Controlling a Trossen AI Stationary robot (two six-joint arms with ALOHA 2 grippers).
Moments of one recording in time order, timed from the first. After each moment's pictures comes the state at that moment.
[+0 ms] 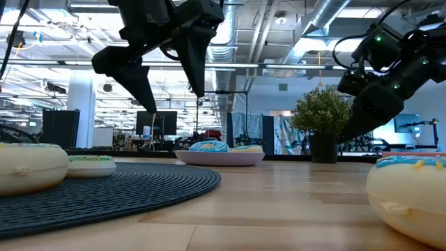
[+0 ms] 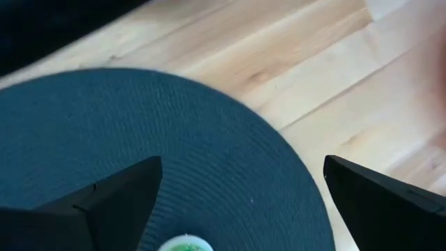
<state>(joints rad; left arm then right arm) -0.32 1.77 1.32 -0.79 -0.33 -1.35 -0.30 0.90 0.24 -0.09 -0.03 0.05</state>
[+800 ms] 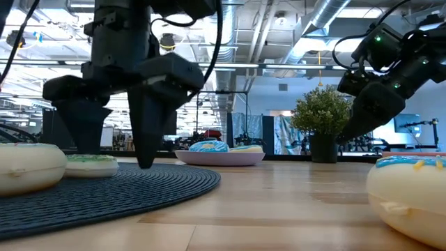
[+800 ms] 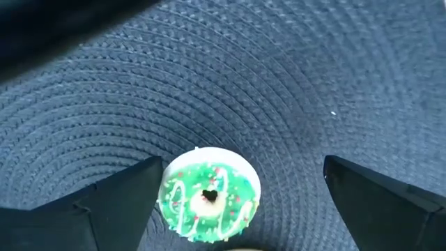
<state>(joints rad) -0.36 1.95 1.32 -0.86 0.00 -1.49 -0.29 0.90 0.24 -0.09 -0.05 0.05</state>
